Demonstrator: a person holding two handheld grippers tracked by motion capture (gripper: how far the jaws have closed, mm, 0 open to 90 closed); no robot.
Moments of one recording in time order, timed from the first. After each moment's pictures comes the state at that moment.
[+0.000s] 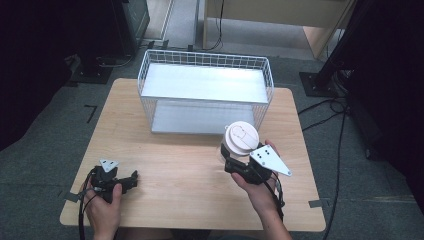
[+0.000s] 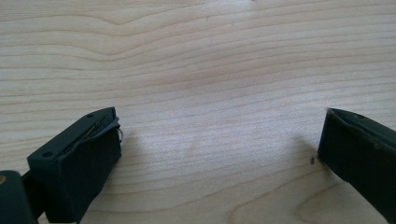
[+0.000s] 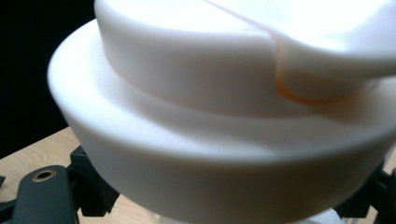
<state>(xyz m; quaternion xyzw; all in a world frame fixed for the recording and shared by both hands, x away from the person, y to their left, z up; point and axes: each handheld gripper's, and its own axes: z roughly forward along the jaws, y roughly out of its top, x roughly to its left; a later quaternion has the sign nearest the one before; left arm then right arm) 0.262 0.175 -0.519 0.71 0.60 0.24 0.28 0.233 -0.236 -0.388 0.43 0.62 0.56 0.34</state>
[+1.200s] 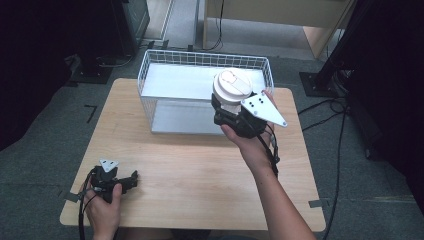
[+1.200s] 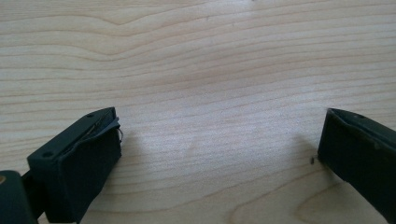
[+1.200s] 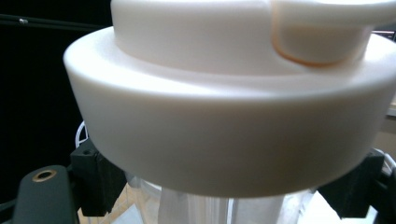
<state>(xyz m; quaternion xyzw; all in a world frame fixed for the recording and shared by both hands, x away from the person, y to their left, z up) 0.262 0.175 -0.519 0.71 0.60 0.24 0.28 0.294 -0.206 -0.286 0.39 0.60 0.58 0.39</state>
